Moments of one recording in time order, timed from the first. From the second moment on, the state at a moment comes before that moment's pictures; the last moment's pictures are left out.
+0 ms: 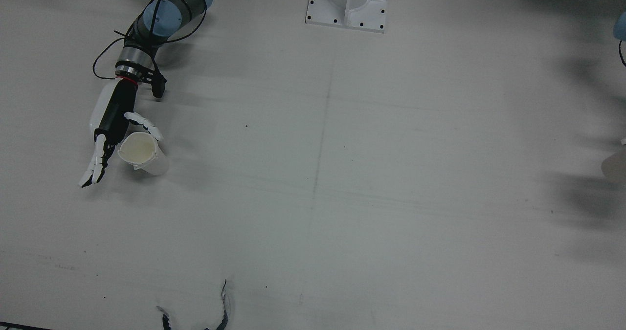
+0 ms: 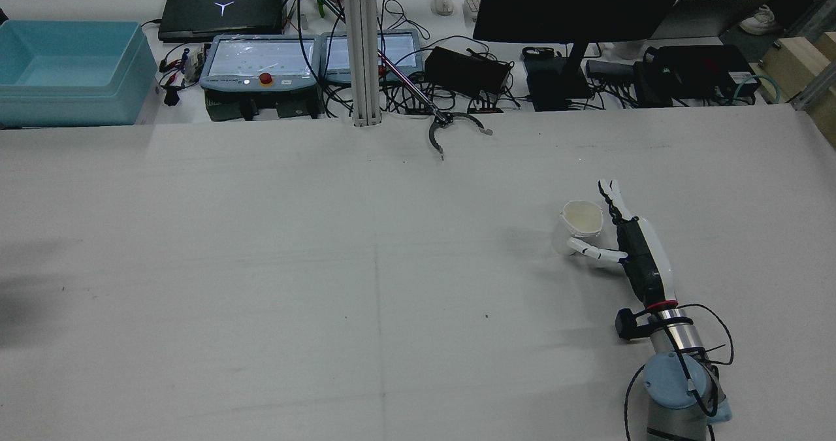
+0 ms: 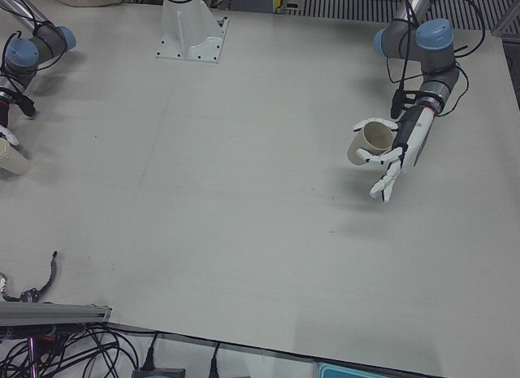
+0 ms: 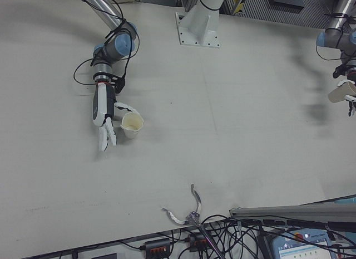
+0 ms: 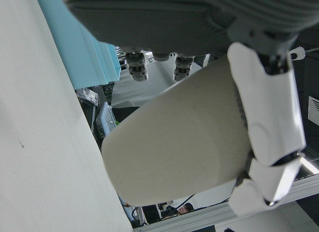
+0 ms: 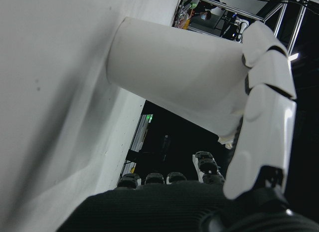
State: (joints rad) left arm -0.88 -1.22 -1.70 -0.57 1.17 0.45; right arm 0.44 -1.39 1.50 -3.20 -0.42 -0.34
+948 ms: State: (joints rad) left arm -0.88 -1.21 -1.70 -0.58 1.17 0.46; right arm 0.45 -1.36 1.49 -3.21 -0.49 -0.35
